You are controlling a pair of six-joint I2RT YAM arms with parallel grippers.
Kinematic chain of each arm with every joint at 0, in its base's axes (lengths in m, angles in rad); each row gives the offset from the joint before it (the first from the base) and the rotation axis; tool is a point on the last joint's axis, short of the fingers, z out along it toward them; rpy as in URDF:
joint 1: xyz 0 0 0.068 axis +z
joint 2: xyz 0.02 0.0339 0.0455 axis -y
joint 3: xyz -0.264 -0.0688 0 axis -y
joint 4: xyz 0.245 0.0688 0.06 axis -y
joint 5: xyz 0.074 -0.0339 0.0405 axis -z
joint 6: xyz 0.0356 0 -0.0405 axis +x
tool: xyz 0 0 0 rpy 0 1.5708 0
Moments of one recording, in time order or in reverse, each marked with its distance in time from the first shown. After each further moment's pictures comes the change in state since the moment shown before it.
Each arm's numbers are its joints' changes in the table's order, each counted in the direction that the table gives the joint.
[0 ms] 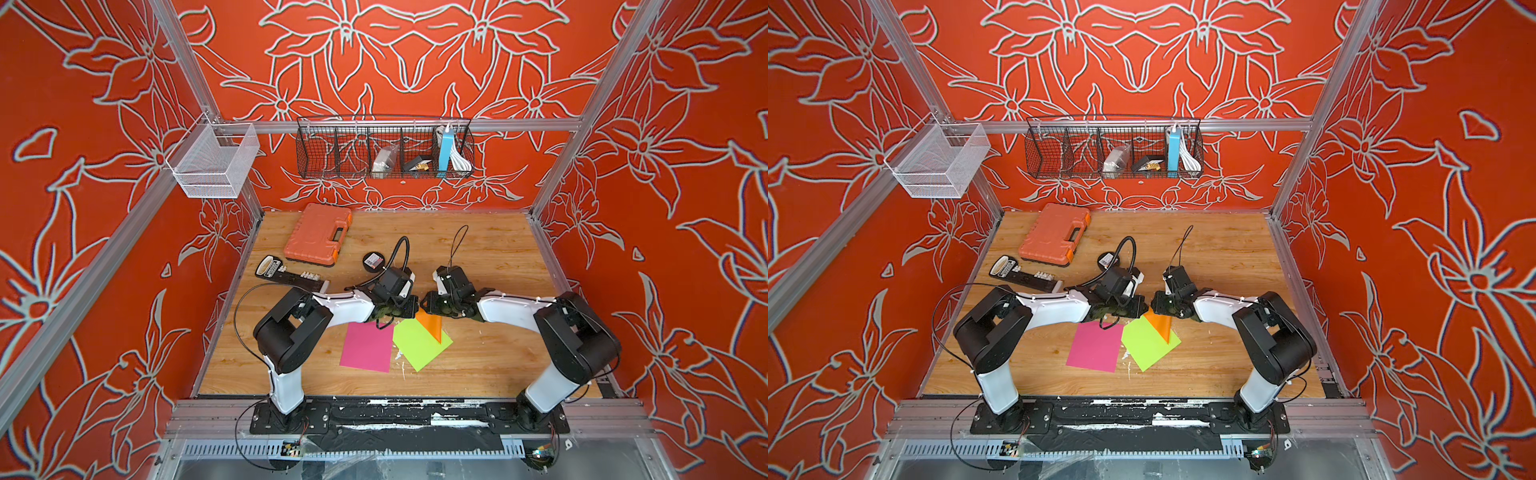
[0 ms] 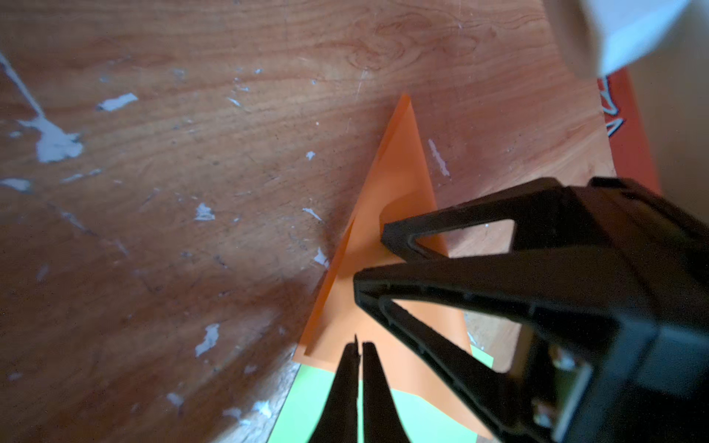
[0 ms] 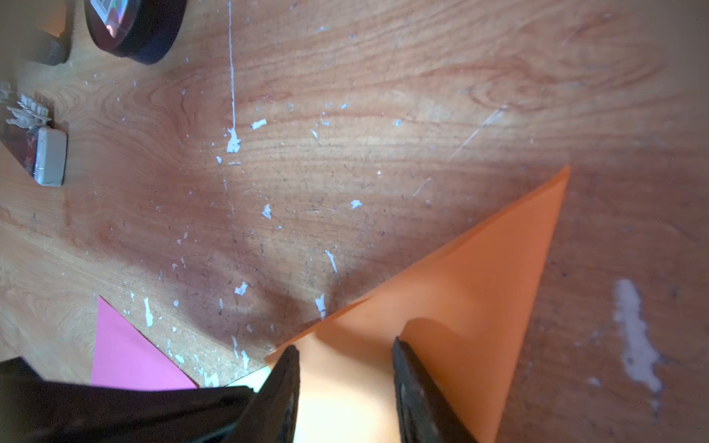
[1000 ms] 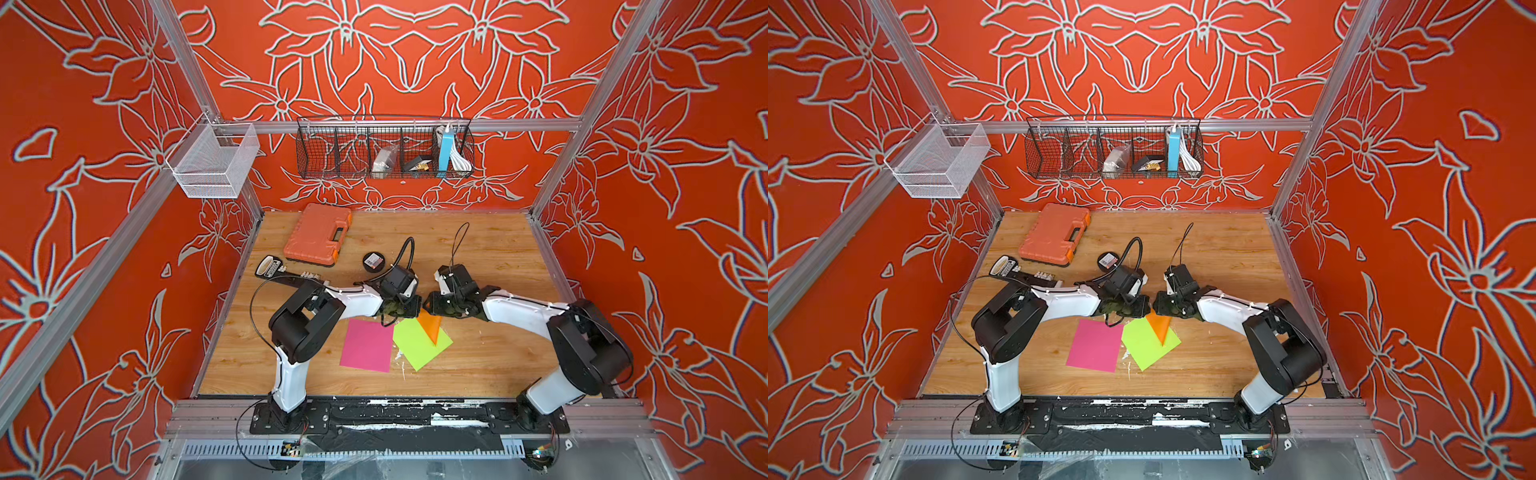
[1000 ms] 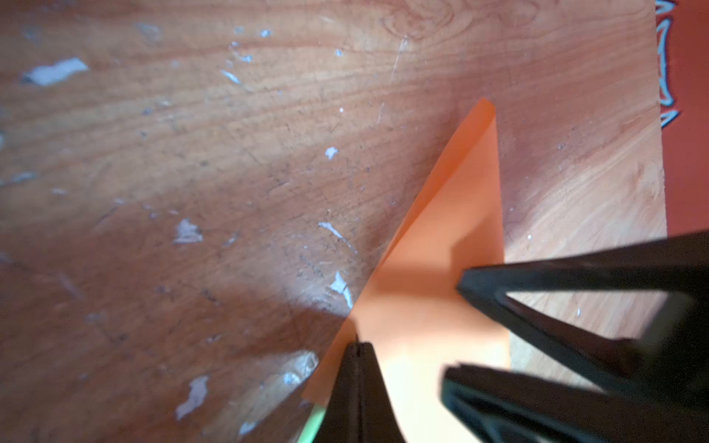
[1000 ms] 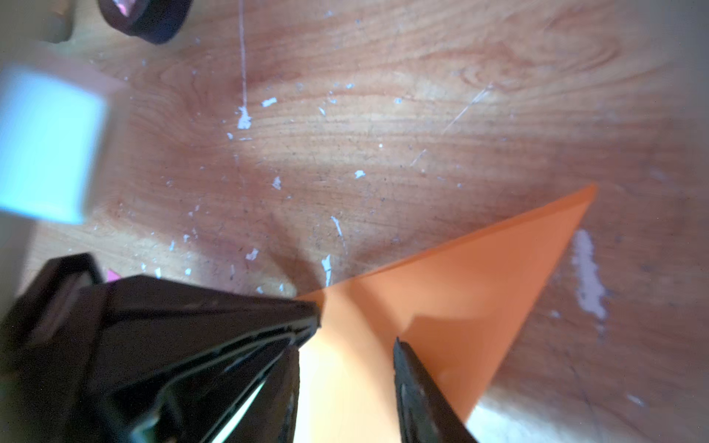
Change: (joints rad) left arm -0.001 -0.112 0.110 -0.099 -0.010 -0.007; right arm 0.000 0.097 0.025 -0.151 0.003 -0.034
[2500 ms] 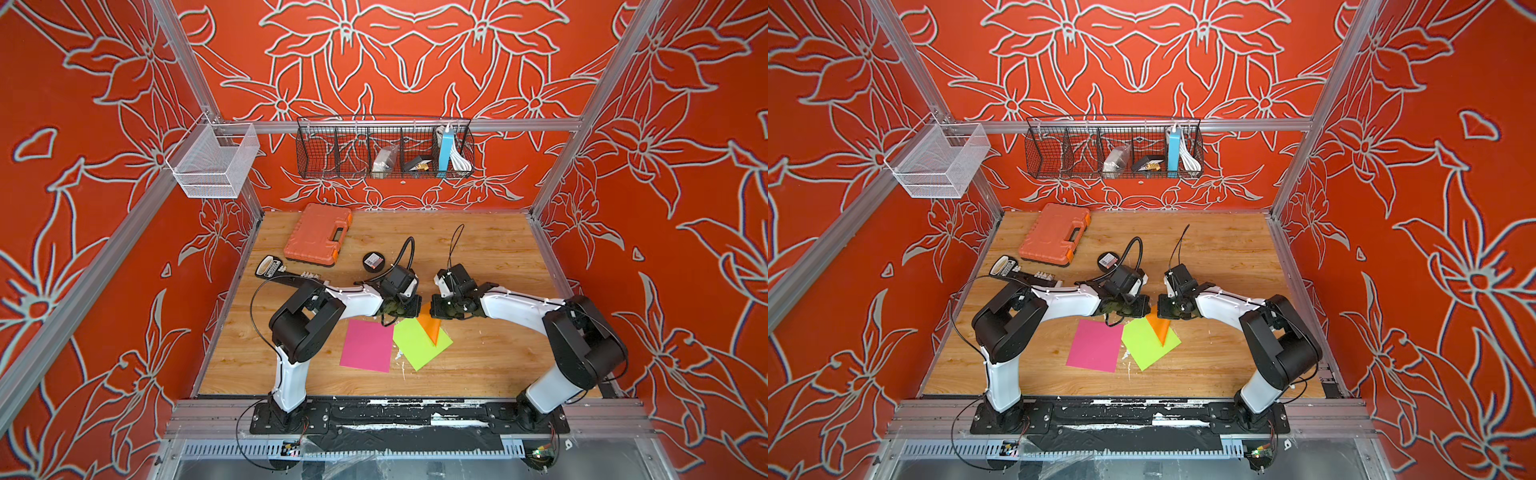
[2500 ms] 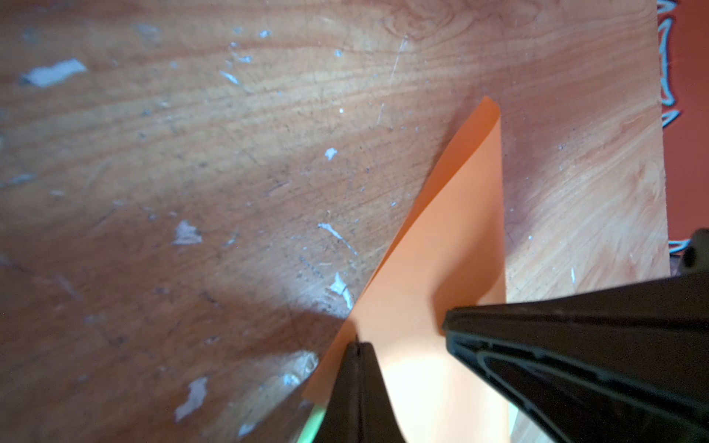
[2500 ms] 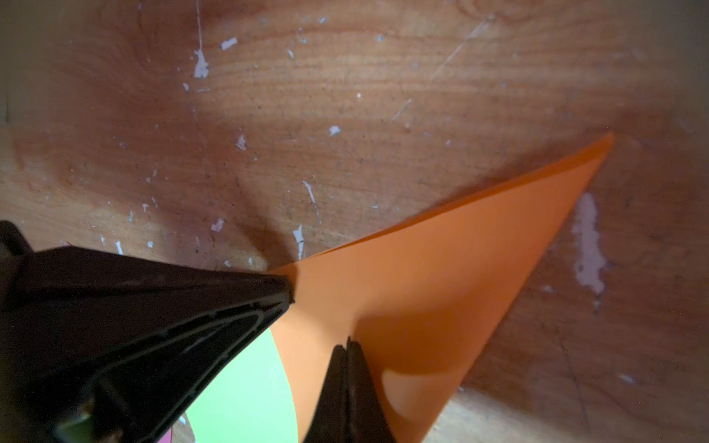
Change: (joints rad) left arm 0.000 -0.002 0.004 -0.005 -0.003 0.000; right arm -0.023 -0.059 0.026 -0.082 -0.032 -0.049
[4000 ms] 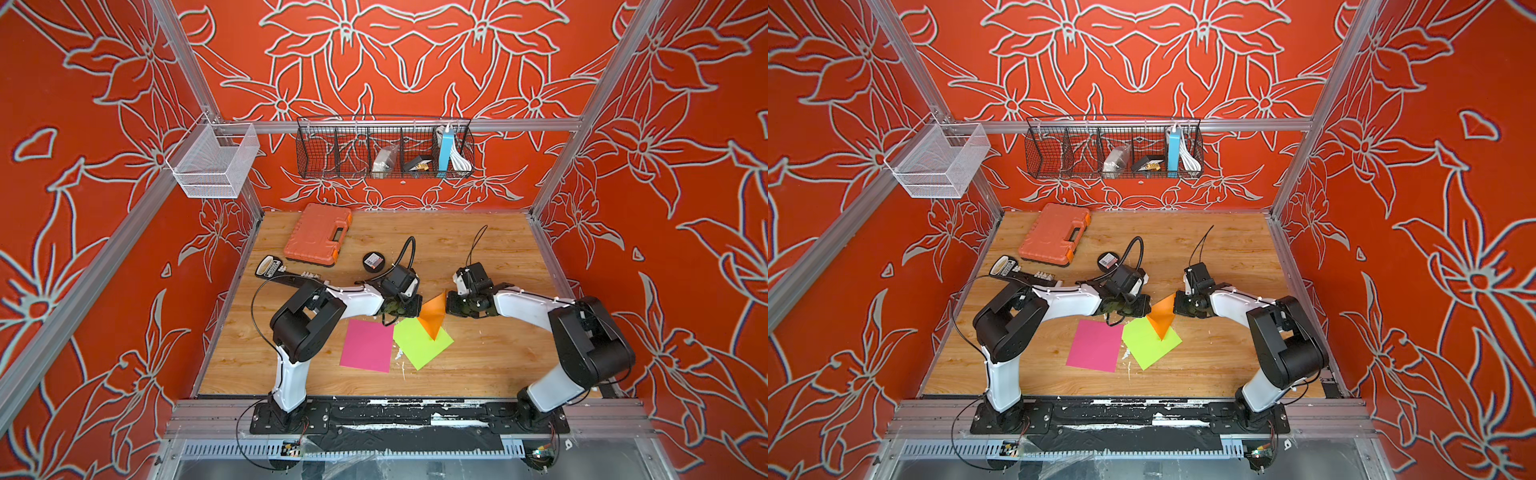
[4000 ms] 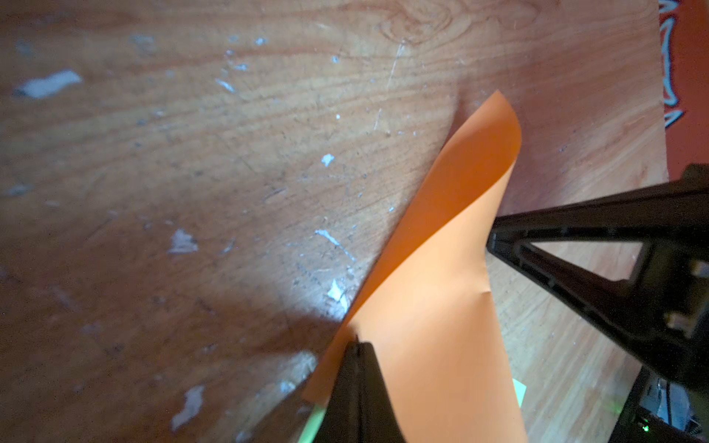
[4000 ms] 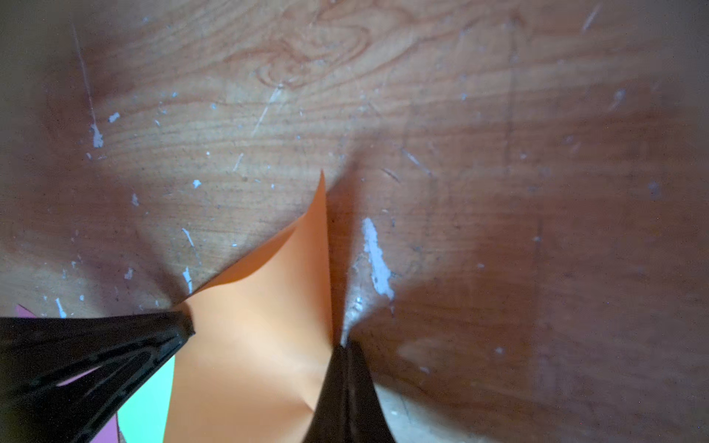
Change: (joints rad) left arm 0.000 -0.006 0.011 -0.005 -0.007 0.004; right arm -0.159 0.023 -0.062 0.024 0.005 -0.032
